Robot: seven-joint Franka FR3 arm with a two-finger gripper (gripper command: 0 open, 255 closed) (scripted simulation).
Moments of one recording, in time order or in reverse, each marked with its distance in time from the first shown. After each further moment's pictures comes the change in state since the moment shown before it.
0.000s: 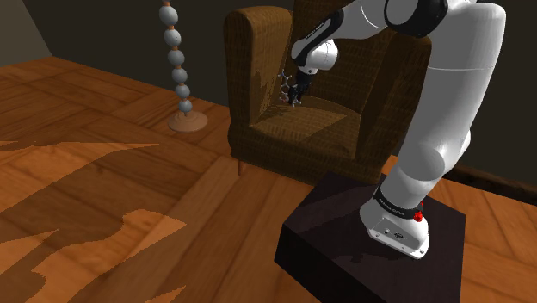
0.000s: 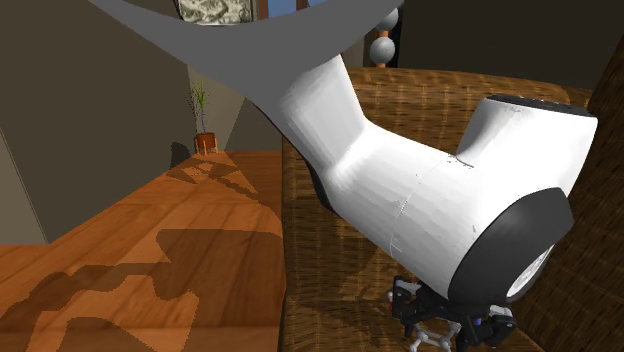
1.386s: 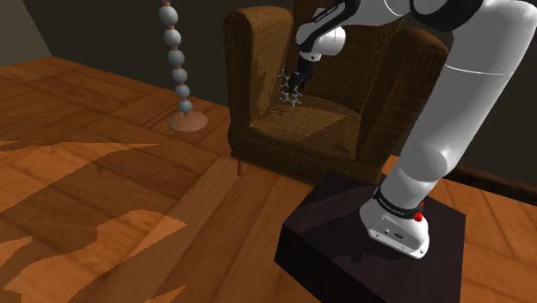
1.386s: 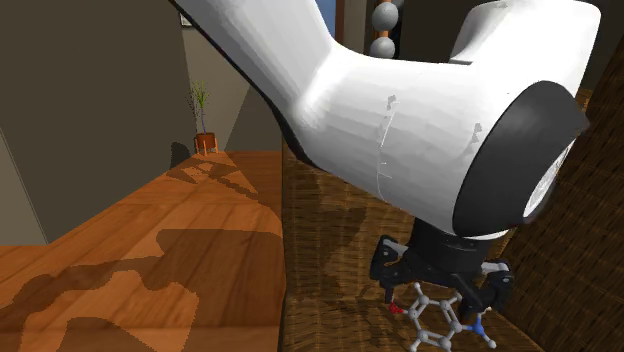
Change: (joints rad) arm 0.040 -0.154 -0.014 -0.034 -0.100 -0.104 0.088
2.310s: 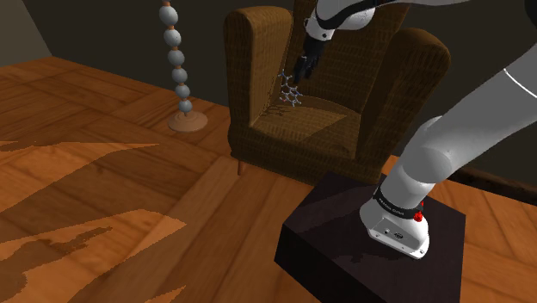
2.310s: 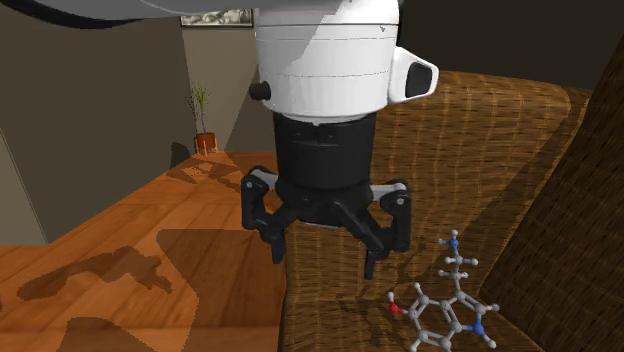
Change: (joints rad) arm 0.067 -0.473 0.123 -0.230 -0.195 -0.224 0.227
